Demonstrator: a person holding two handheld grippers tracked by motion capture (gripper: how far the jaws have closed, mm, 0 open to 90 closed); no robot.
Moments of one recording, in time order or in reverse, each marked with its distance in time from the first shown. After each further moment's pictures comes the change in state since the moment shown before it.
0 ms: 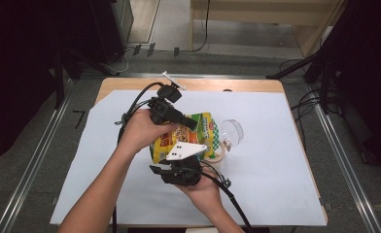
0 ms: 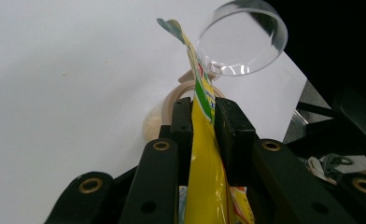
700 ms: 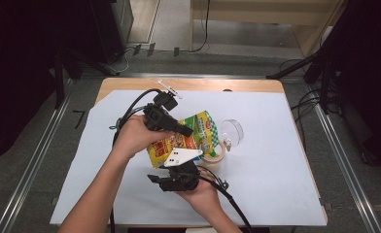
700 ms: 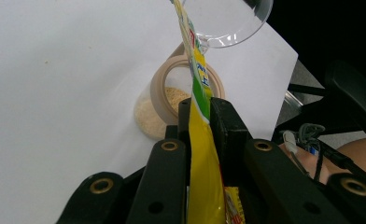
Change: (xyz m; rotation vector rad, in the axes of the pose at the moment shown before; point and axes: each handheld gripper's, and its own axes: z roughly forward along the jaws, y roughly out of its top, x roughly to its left) left arm 0.001 -0.019 0.000 0.026 -0.048 0.065; right arm 0.001 -0.017 0.013 0.034 0.045 -0.014
